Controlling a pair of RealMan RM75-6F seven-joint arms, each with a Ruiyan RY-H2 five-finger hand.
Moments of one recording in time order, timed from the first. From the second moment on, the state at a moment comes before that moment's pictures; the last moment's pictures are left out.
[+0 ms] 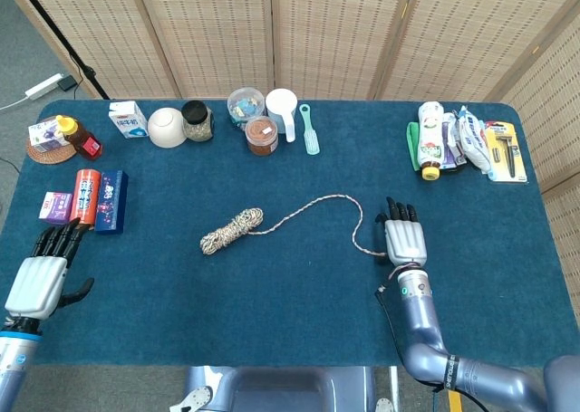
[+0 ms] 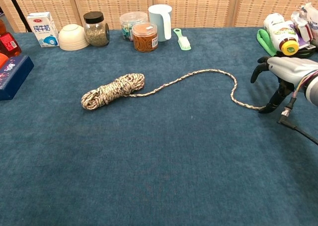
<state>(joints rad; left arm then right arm) -0.18 -1.15 -0.03 -1.69 1.43 1.35 0.11 0.61 -1.66 0.26 -1.45 -0.77 1.13 -0.62</state>
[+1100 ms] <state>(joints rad) -0.18 -1.15 -0.03 -1.69 1.43 1.35 0.11 0.60 -1.68 0.28 -1.52 -0.71 1.17 -0.58</state>
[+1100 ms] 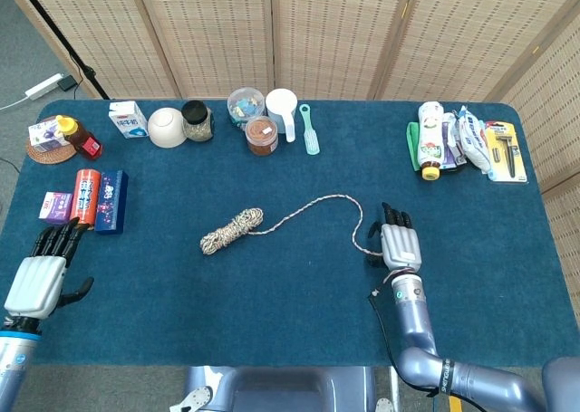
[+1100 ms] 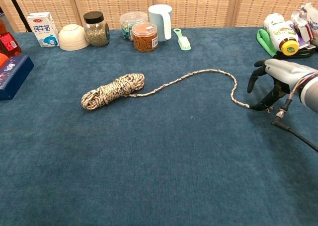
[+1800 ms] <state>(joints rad) -0.18 -1.14 -0.03 -1.69 1.43 1.35 0.10 0.61 -1.71 0.29 -1.50 -0.67 1.16 -0.55</state>
